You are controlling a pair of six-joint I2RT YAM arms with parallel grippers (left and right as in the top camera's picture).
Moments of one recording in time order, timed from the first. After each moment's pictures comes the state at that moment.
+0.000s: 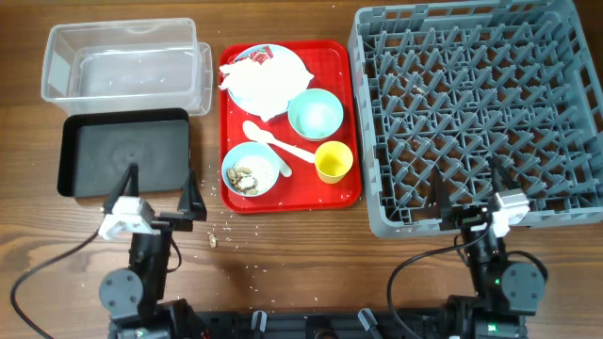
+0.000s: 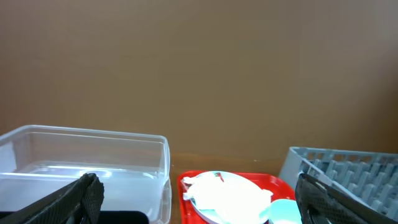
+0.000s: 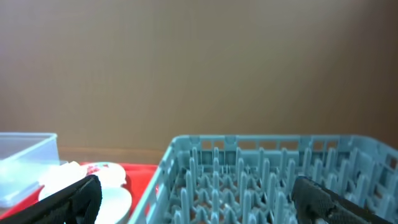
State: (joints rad) left arm 0.19 0.14 0.08 0.24 0.29 -0.22; right arm -0.10 0.11 0.11 0.18 -0.25 0.08
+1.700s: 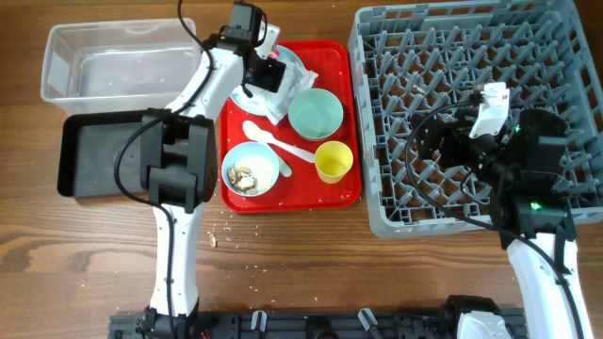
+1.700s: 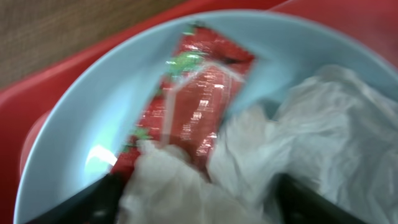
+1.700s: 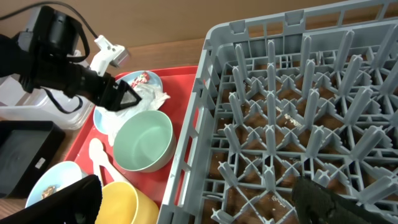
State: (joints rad) left arm -0.24 2.45 2.00 -0.67 0.05 0.14; right arm -0.10 1.04 0.79 -0.30 -0.48 0.08
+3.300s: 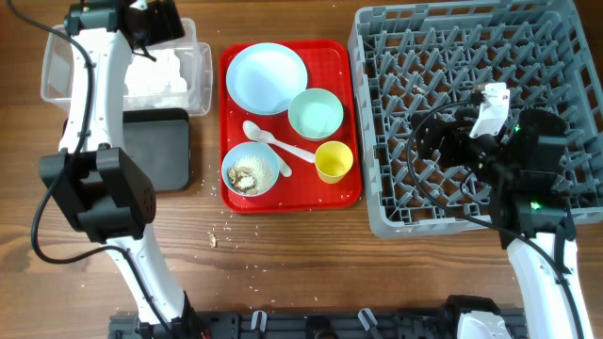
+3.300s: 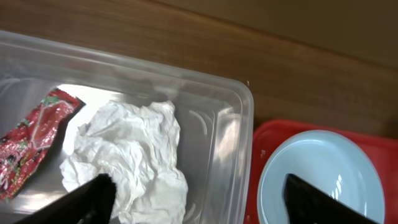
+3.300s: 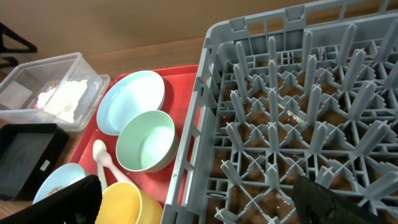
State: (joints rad) left arm 0.09 2.15 2.08 -0.88 0.06 -0.16; right arm -0.10 1.05 0.79 -0.30 -0.48 0.11
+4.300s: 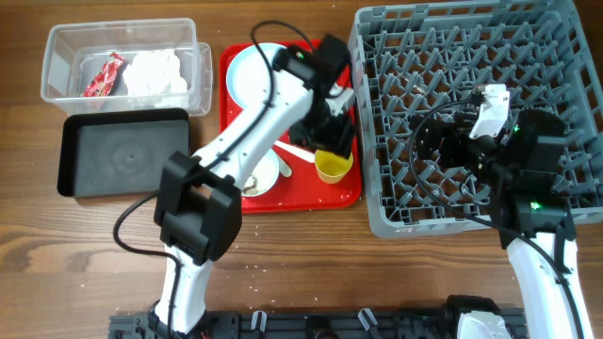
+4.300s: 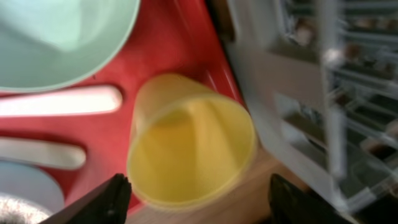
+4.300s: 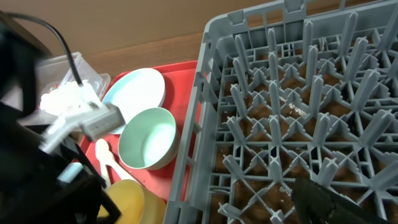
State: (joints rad) left arm -0.61 2.15 1.92 -1.29 0.30 -0.21; right arm -0.10 1.05 0.79 -0.32 -0.48 0.13
